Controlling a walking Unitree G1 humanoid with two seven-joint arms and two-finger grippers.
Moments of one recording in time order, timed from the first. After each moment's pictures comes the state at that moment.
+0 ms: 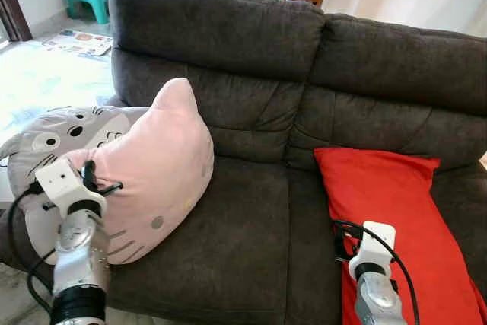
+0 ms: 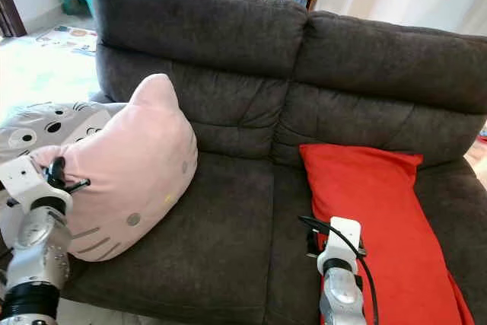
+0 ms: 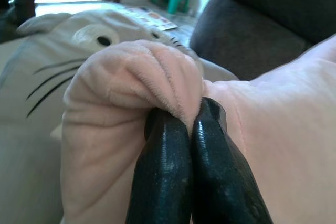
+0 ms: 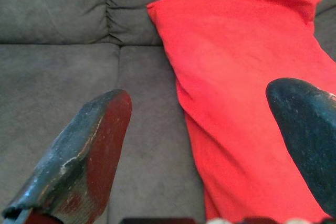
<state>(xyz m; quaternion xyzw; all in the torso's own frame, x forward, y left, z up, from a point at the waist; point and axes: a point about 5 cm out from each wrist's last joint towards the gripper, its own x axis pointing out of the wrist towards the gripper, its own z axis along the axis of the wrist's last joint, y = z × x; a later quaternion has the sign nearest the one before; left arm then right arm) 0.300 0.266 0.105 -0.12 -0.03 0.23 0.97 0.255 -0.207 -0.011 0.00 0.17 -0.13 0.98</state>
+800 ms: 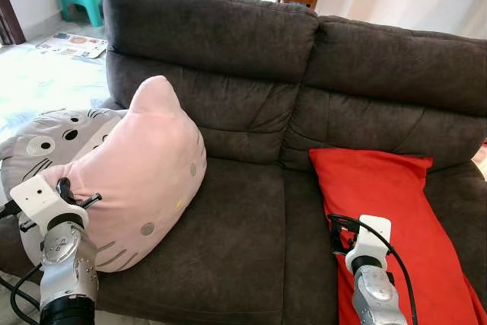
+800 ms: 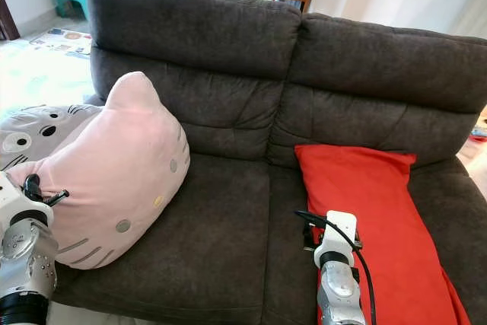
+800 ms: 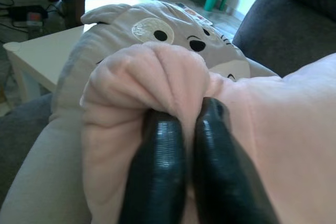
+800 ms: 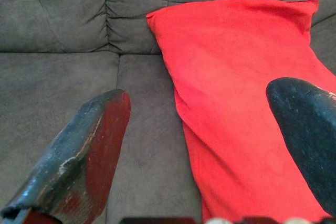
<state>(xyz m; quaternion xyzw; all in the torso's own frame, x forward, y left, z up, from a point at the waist) 0.283 0.296 0.098 -0.11 -0.01 0.31 0.95 0.262 -0.206 -0.007 0.00 0.17 -0.12 0.98</state>
